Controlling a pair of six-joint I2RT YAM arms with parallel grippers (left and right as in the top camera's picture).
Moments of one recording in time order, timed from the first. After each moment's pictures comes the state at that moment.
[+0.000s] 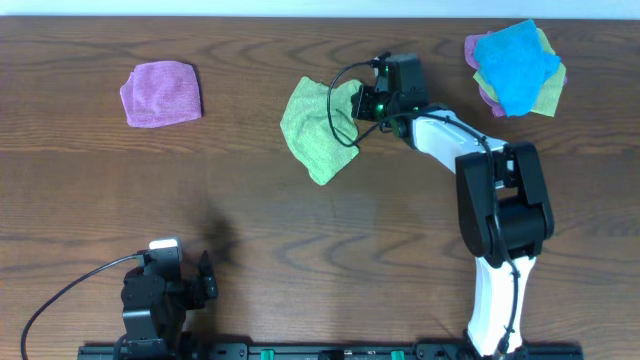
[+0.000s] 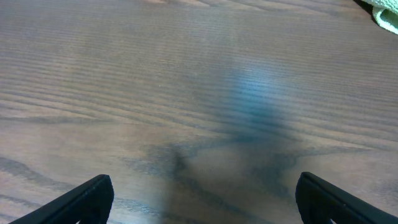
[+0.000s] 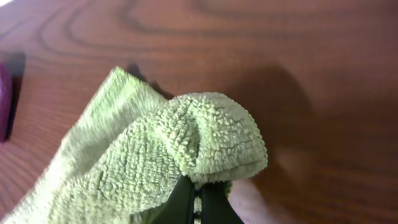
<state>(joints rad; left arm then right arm) 0.05 0.01 0.23 -0.89 -0.03 -0.05 0.27 2.20 1.43 0.00 -0.30 0.45</state>
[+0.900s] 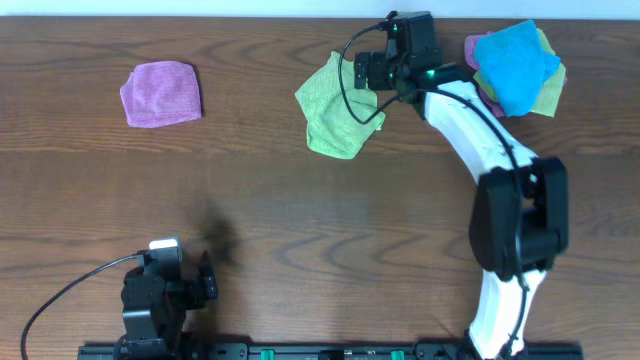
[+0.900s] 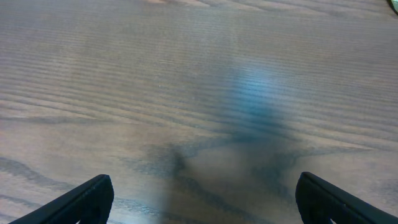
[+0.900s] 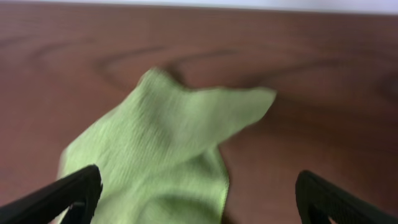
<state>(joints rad) 0.05 0.01 0.23 -0.89 -0.03 -0.05 0.27 2.09 1.67 -0.38 -0.08 0.20</state>
